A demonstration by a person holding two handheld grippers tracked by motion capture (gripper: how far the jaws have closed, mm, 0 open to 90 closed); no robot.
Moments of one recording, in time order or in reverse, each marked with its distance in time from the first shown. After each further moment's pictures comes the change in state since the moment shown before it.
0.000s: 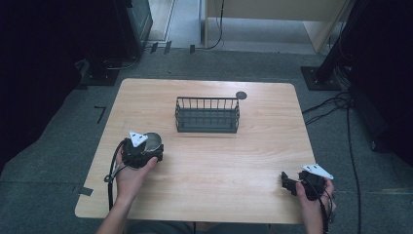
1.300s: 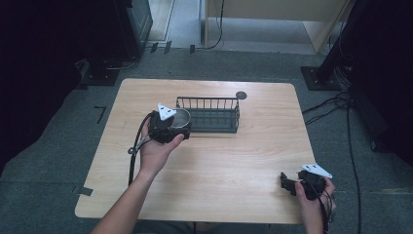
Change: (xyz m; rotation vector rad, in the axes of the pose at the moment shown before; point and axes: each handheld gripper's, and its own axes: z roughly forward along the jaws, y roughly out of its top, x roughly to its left) left arm -0.059 0.091 0.007 -0.073 -0.131 0.085; right arm 0.001 0.001 0.002 0.021 -0.003 -0.004
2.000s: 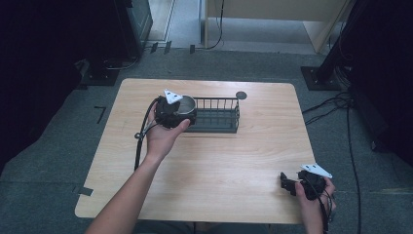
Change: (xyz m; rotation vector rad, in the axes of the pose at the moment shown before) left arm 0.003 0.037 0.023 -0.022 0.004 0.001; right arm 0.000 0.000 0.000 0.000 0.003 -0.003
